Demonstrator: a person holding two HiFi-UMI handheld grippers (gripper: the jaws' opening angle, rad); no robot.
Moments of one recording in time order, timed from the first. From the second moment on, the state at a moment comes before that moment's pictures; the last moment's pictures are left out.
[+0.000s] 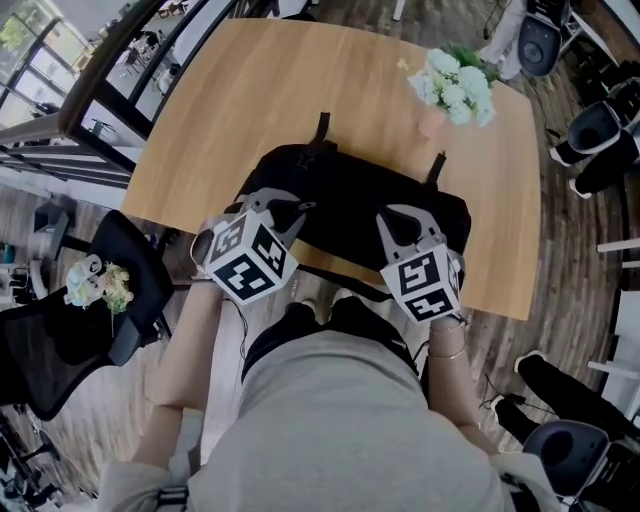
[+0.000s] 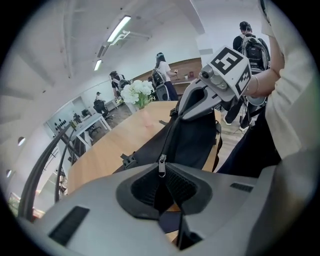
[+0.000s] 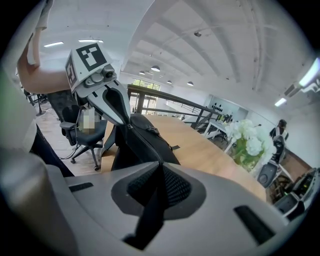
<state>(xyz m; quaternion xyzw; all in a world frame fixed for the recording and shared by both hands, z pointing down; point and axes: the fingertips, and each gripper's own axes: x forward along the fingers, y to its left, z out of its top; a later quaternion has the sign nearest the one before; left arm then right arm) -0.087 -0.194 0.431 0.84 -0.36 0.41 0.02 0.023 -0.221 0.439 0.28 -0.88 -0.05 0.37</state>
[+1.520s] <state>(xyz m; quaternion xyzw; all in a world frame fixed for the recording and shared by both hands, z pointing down) -0.144 -0.191 0.414 0.82 -0.49 0.29 0.07 0.029 -0.222 0.420 0.33 -0.88 -0.01 0.34</state>
